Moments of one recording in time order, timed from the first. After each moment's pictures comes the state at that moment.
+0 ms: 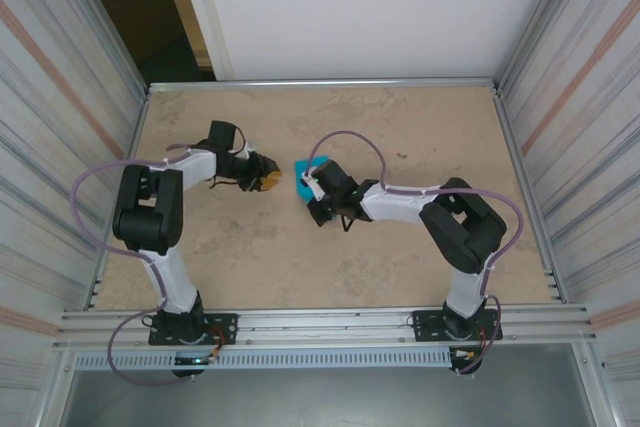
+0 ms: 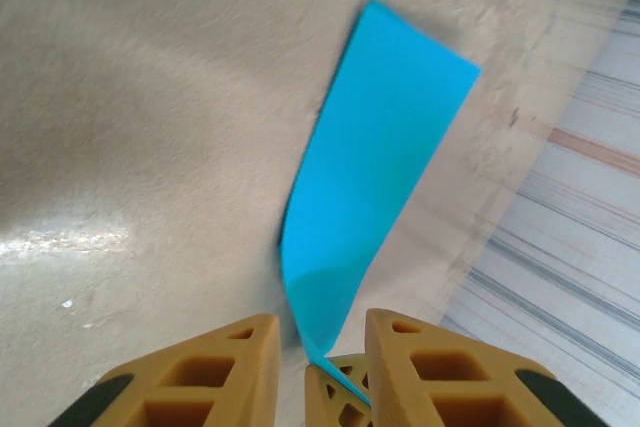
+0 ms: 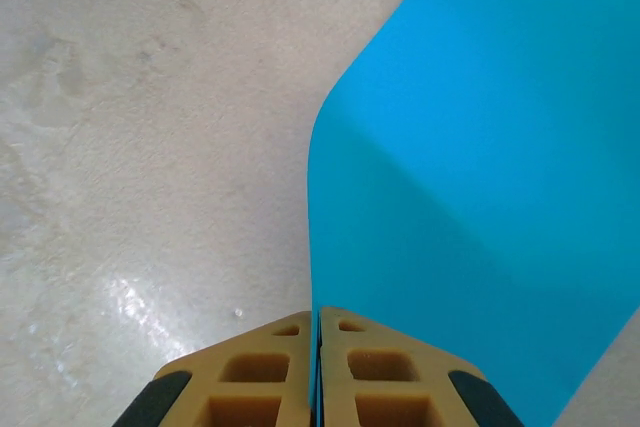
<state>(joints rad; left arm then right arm) -0.16 1.85 1.13 -0.37 0.77 -0.83 0.81 1.83 1.04 -0.13 -0.07 0.16</state>
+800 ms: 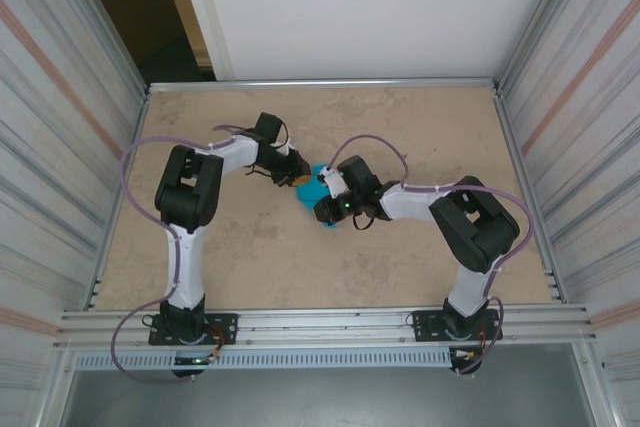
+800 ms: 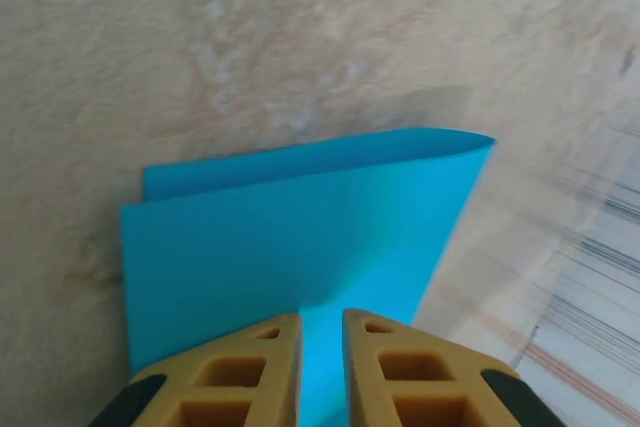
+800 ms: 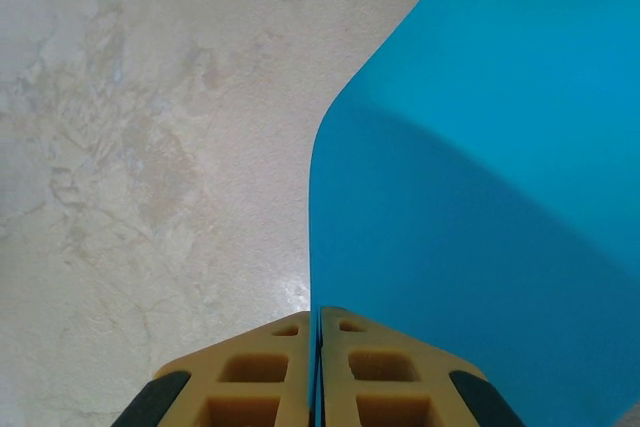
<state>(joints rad) -0.36 2.16 1.47 -0.50 0.66 -0.68 0.69 1.79 0.91 0.03 -0.47 0.29</state>
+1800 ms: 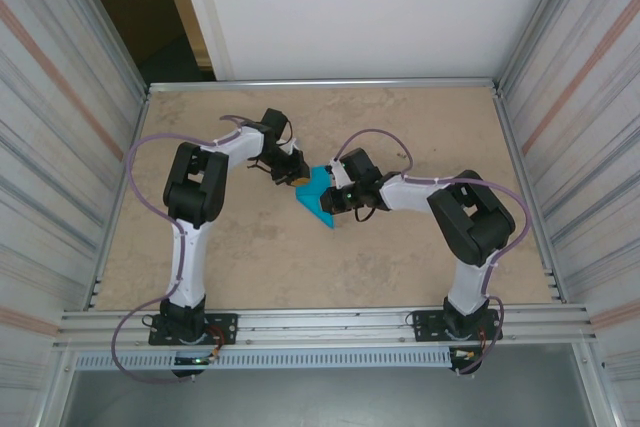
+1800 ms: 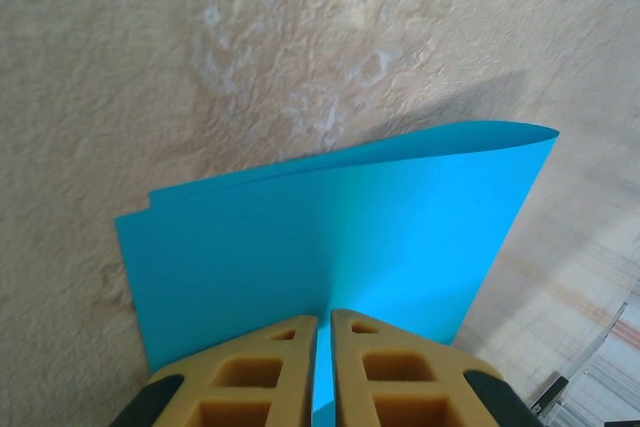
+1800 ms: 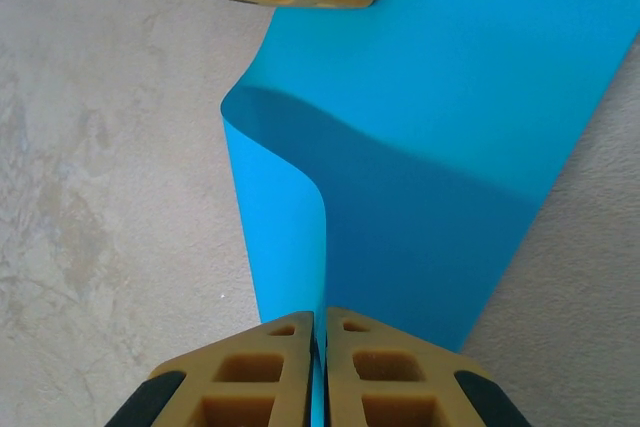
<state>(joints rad) -0.37 2.23 1.62 -0.72 0.60 -0.50 0.63 1.84 0.99 -0.08 -0.38 0.38</state>
